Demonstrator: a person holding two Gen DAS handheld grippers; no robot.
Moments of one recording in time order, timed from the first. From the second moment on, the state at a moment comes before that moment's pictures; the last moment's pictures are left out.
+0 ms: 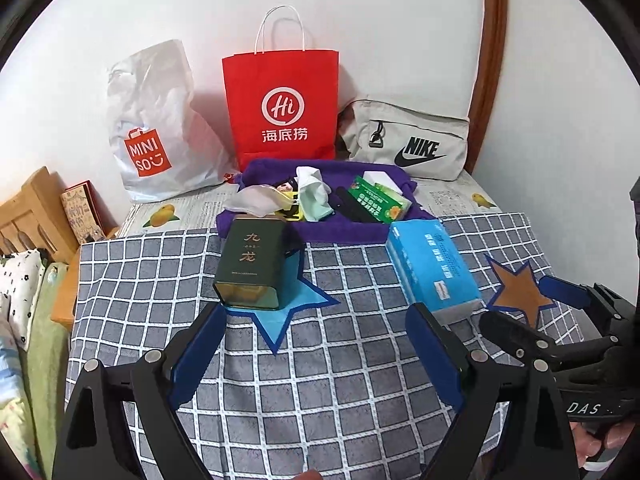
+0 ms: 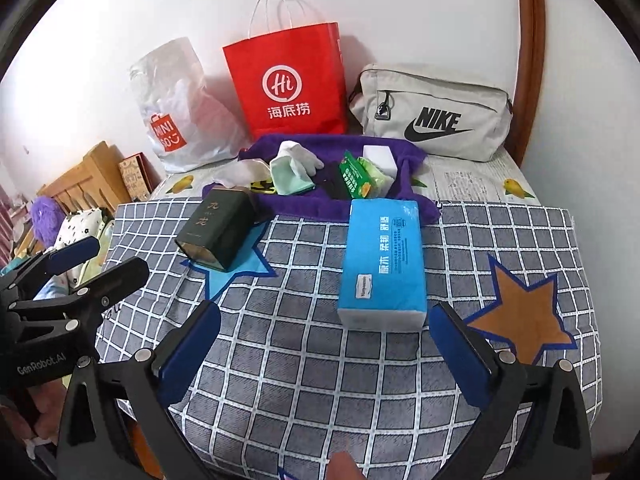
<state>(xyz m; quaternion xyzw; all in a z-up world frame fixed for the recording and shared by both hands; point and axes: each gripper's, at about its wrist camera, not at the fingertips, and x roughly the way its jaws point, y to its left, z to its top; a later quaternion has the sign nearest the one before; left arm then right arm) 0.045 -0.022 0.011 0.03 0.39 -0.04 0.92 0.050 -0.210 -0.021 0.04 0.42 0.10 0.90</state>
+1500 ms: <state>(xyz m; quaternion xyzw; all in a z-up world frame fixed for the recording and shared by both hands) 0.017 -0.025 0.021 0.03 0.39 -0.03 0.92 0.021 -0.217 -0.001 0.04 0.39 0.09 0.91</state>
